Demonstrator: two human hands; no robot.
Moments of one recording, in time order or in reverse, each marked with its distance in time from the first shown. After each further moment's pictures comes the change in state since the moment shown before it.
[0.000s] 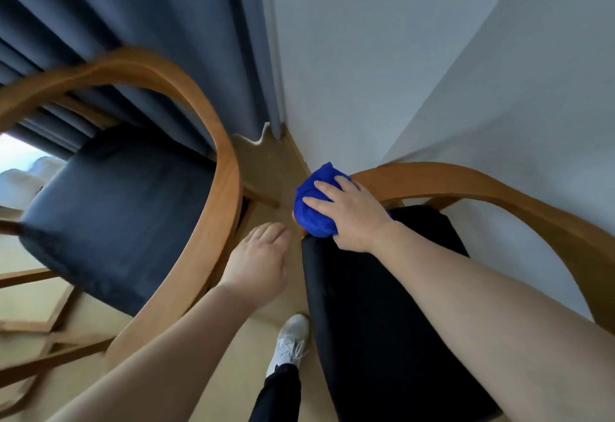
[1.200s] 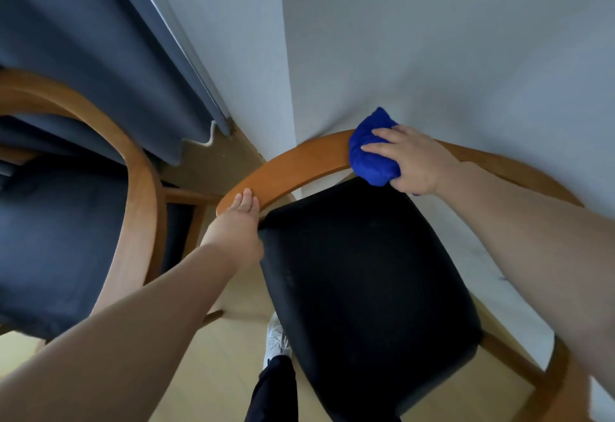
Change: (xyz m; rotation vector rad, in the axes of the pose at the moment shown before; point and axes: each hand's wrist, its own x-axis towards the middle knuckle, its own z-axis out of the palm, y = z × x) left_hand 0.085 0.067 0.017 0.249 -0.434 -0.111; right_hand -0.124 0.196 0.032 0.123 0.090 0.275
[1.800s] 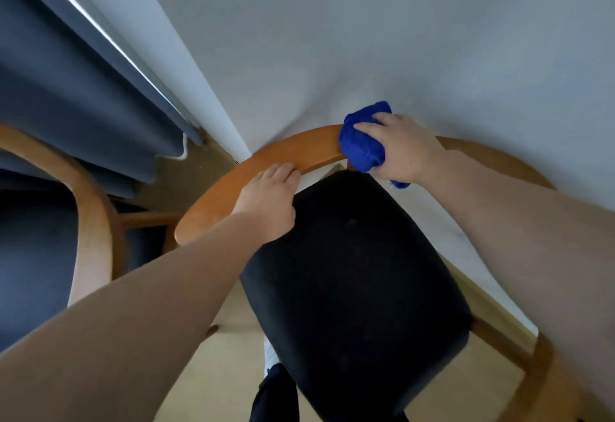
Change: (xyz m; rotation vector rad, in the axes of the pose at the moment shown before) left_hand 0.048 0.097 -0.045 0.028 0.322 0.394; right_hand -0.016 0.036 0.007 0.115 0.031 0.241
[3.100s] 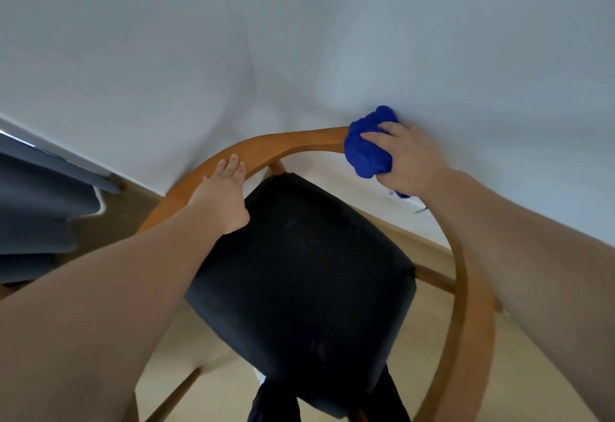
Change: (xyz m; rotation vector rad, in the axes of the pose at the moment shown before) left_hand 0.070 0.036 -0.021 0.101 -0.302 0.032; right_hand -0.148 0.068 -0.014 0.086 0.088 0.424
